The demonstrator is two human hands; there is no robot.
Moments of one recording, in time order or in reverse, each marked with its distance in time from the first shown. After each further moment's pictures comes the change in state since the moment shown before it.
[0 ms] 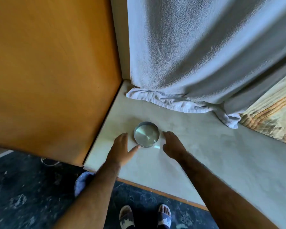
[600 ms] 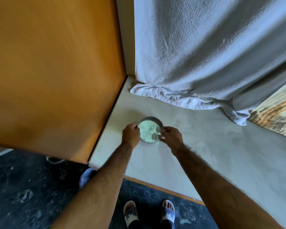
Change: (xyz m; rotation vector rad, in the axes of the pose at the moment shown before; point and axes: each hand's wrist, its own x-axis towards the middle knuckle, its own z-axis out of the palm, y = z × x) left_hand 0.053 0.033 -0.005 -0.507 0.107 -0.197; right_hand 0.025 -0.027 0.020 1.005 0.180 0.344
